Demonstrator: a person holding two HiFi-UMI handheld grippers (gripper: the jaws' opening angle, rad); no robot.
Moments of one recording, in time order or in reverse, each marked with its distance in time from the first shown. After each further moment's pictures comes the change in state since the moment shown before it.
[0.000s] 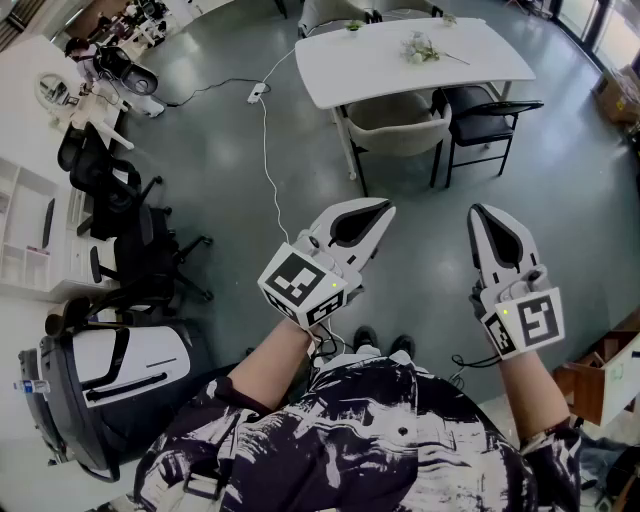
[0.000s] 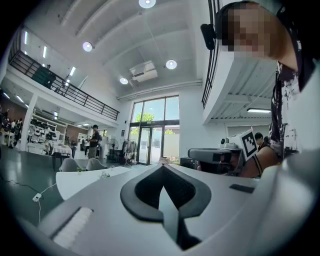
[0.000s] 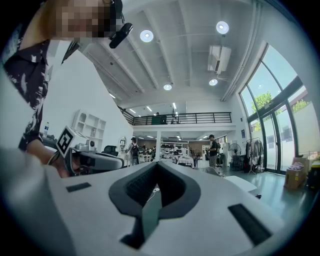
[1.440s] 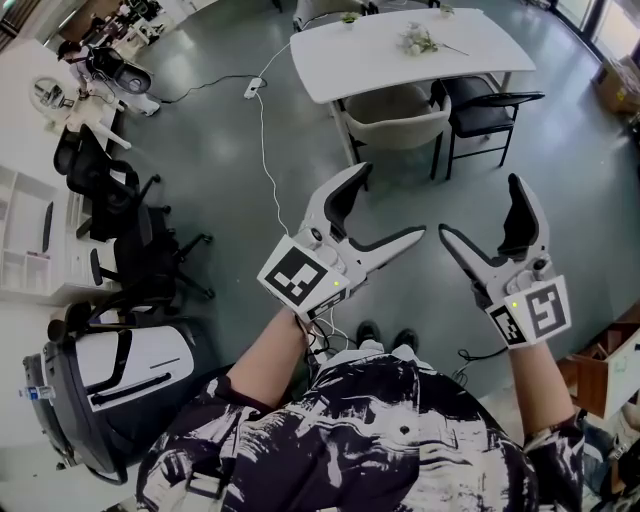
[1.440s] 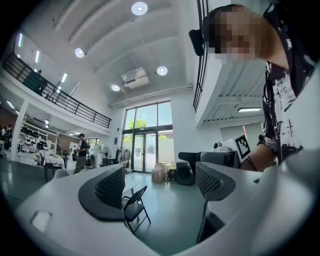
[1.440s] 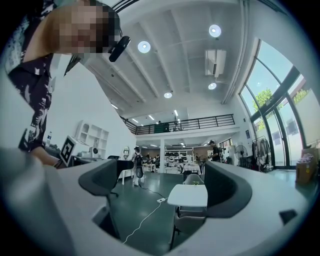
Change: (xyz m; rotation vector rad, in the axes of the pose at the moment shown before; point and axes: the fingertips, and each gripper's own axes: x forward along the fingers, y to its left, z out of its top) left arm 0.013 -0.001 0.018 0.073 -0.069 -0.072; right arm 0.015 -0.003 0.010 0.050 -0.104 0.048
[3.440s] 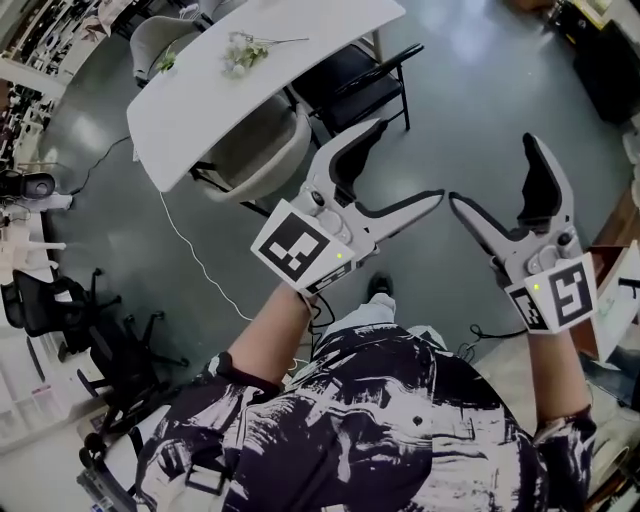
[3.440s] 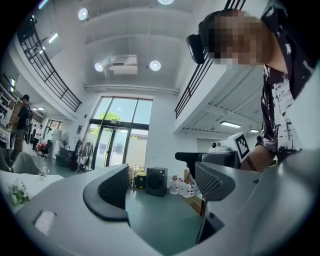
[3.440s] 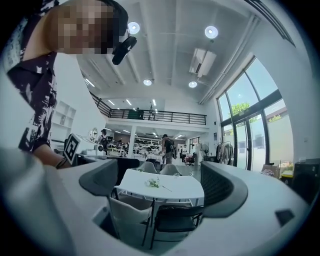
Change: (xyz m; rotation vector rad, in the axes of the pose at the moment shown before) left arm 0.478 -0.018 -0.068 -0.114 -0.051 -0.391; right arm -0.074 -0.440 -0.039 -0.096 0.150 -0.319
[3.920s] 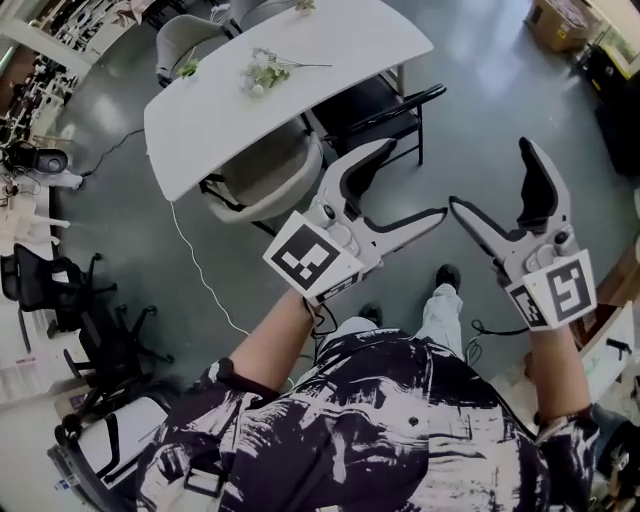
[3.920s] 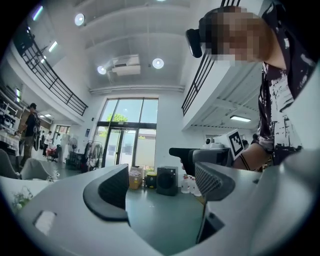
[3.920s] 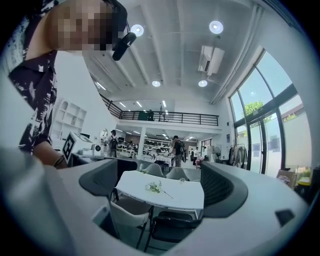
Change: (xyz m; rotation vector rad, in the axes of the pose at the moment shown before) left arm 0.054 0.058 -0.002 0.028 0.014 0.100; right arm 0.073 -0.070 0.002 -0.040 -0.028 0.151
